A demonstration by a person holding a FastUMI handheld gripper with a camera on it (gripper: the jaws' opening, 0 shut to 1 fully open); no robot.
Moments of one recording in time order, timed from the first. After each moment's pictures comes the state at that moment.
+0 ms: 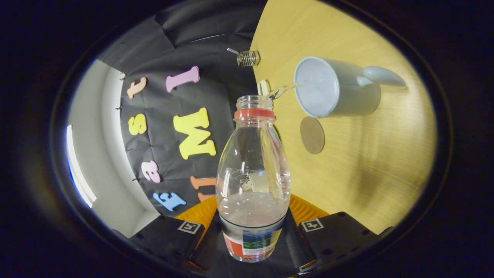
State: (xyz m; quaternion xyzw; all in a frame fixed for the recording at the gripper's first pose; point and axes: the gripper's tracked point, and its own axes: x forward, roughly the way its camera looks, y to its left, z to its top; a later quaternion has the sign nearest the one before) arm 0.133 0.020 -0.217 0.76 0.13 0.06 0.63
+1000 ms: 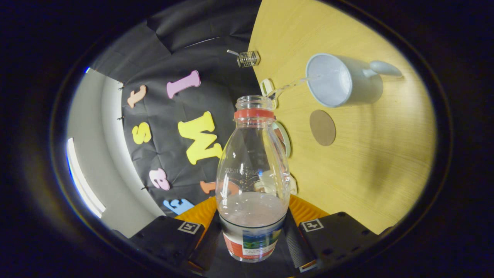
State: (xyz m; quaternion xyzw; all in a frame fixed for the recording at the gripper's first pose) arm 0.137 0.020 -0.185 0.79 0.12 0.06 0.60
